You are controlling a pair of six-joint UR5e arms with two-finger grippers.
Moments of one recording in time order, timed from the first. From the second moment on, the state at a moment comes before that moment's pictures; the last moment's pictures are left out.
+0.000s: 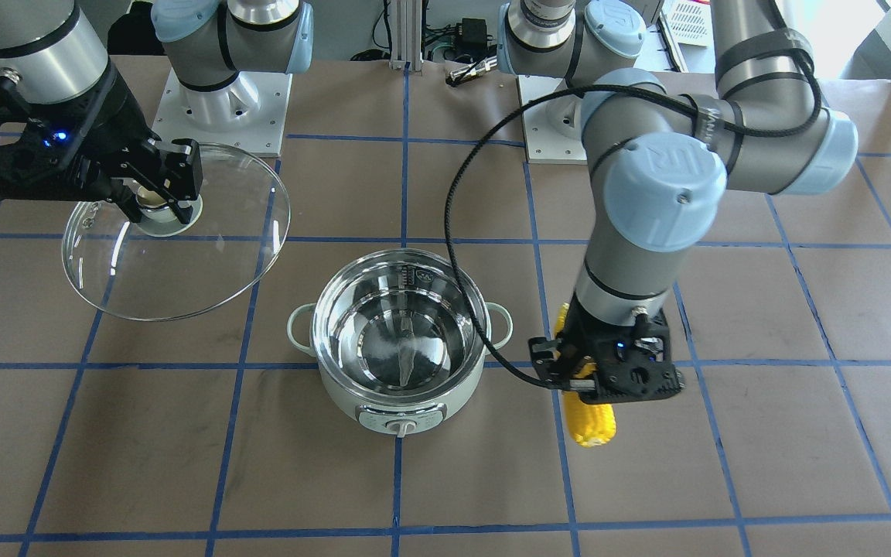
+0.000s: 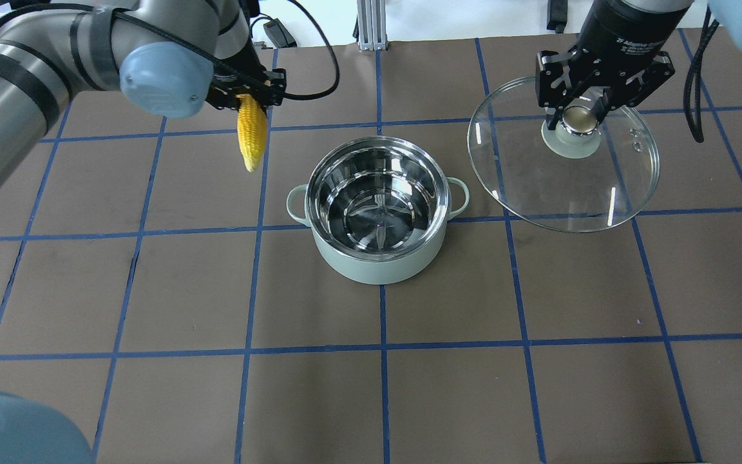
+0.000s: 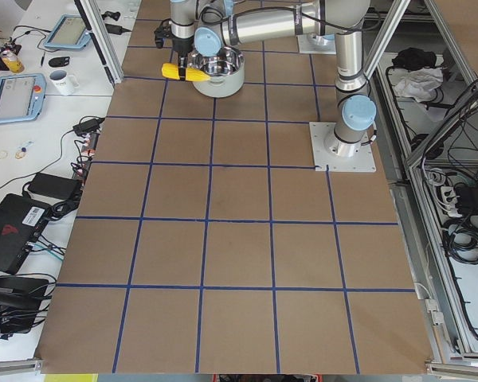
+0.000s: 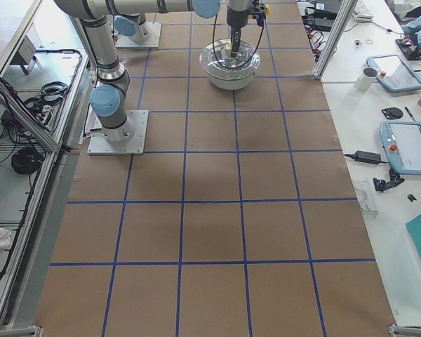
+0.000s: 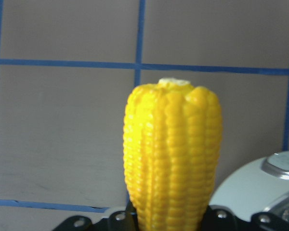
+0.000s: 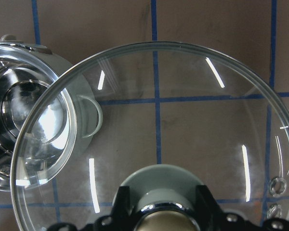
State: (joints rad) left arm -1.67 -1.94 -1.44 -1.19 1.65 -0.15; right arm 1.54 -1.52 1.46 -1.50 -1.53 0.01
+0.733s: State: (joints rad) left arm -1.93 -1.95 -1.54 -1.19 1.58 -0.35; right arm 1.53 -1.60 1.57 -1.48 -1.55 -0.03
